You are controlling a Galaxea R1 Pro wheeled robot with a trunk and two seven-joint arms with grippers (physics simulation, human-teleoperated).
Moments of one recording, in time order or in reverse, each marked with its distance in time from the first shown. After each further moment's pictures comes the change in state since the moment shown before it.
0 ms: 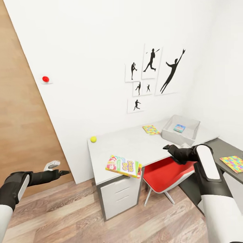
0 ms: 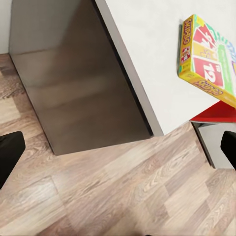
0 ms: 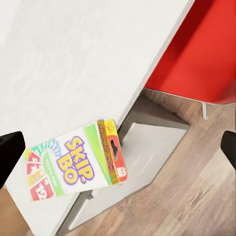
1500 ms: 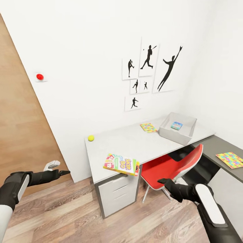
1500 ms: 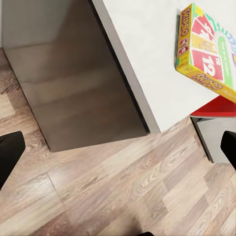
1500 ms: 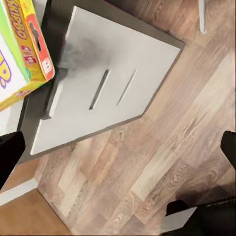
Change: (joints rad) left arm 0.000 0.000 0.000 0.000 0.002 0.000 -0.001; right arm 0.361 0.000 0.007 0.013 0.015 0.001 0.301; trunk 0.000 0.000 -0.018
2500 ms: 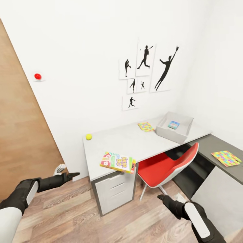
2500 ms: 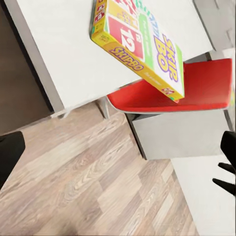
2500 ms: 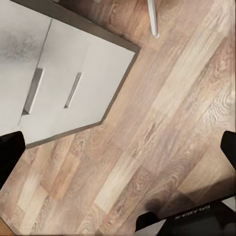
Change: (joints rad) left arm 0.000 -0.065 0.018 0.147 0.098 -0.066 -0.141; right arm 0.044 0.005 0.081 0.310 0.322 -0.271 0.330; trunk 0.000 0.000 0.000
